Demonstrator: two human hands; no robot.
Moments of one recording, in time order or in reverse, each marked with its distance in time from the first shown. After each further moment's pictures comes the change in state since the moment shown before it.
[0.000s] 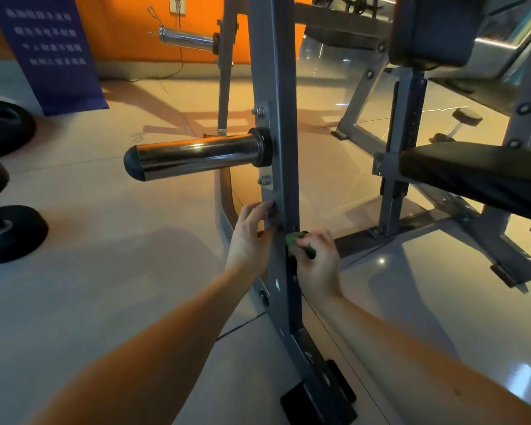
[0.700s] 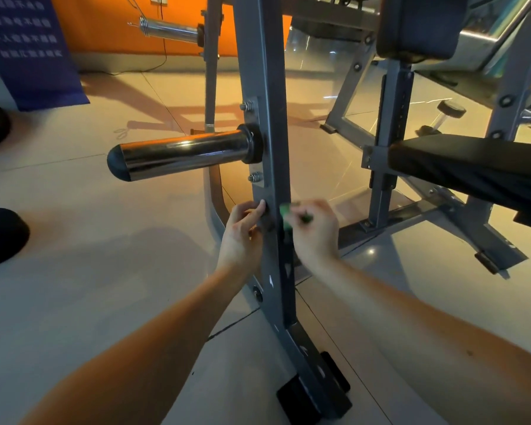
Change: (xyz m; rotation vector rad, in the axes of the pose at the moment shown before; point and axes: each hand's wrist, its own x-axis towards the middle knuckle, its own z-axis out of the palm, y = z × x) left_hand -0.006 -0.012 0.001 0.078 -0.034 0.067; right_hand 0.048 -0.026 -0.010 -0.013 0.033 0.122
